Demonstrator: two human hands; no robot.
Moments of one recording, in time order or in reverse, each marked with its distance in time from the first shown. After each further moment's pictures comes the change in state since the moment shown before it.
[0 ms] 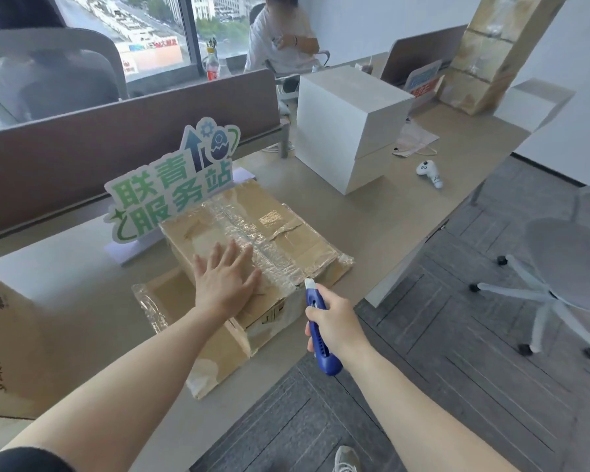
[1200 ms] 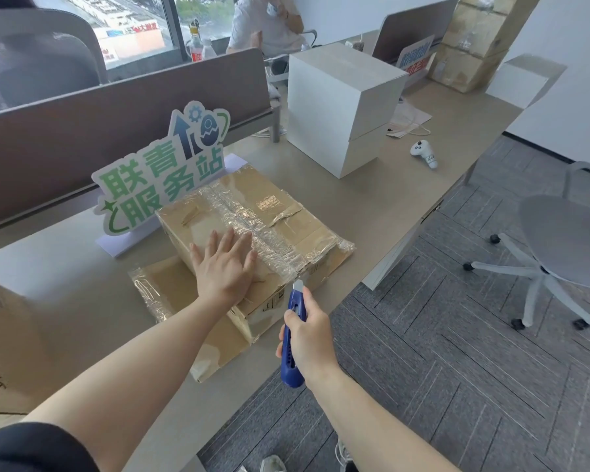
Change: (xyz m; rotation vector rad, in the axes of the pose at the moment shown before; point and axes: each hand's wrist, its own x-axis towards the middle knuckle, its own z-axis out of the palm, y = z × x) left_hand 0.000 0.006 0.006 -0.075 0.058 -0.032; right_hand -0.020 0.037 0.060 0.303 0.108 0.016
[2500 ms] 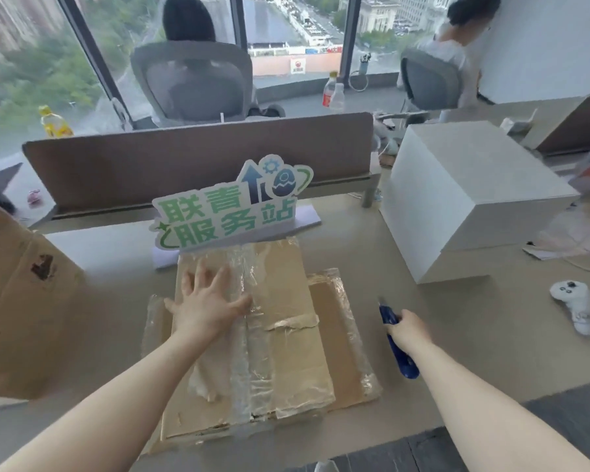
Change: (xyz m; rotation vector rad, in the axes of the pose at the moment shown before) left_hand 0.095 0.021 -0.019 -0.061 -0.018 -0.697; right_hand 0.397 -0.125 -0.144 -1.139 -0.160 -0.038
